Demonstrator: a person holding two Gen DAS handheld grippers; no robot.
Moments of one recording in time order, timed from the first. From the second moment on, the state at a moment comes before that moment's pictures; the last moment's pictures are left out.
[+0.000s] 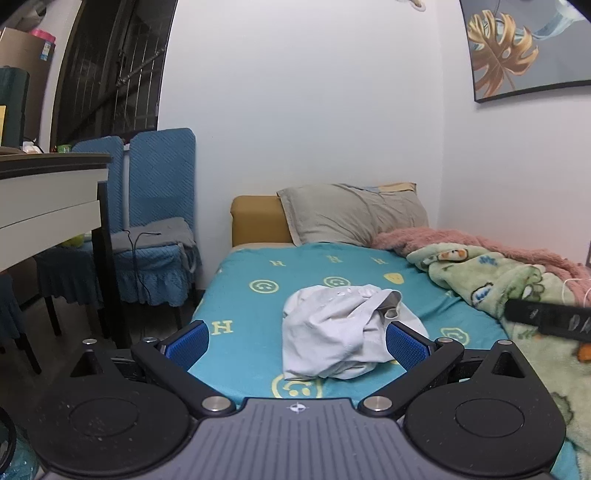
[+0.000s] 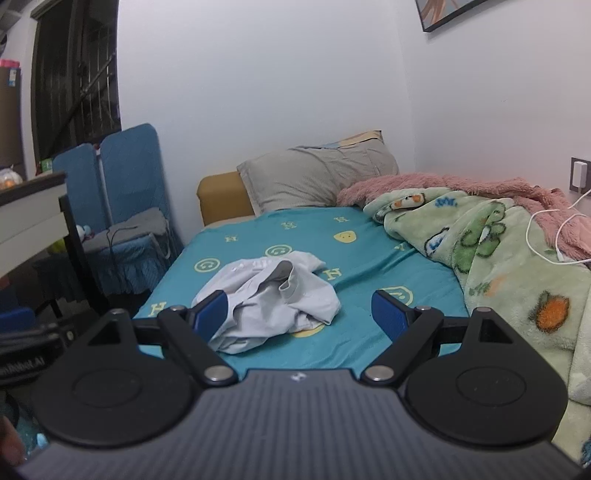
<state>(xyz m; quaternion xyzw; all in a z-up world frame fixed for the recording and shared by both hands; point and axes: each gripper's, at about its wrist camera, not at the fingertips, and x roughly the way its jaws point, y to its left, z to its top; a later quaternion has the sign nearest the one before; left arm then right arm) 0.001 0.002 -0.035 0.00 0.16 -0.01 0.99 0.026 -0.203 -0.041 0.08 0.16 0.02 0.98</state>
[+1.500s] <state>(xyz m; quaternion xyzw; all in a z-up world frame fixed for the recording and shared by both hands) 0.175 -0.023 -0.087 0.03 0.20 -0.13 0.97 0.117 -0.264 -0.115 0.21 0.22 -0.08 0.95</state>
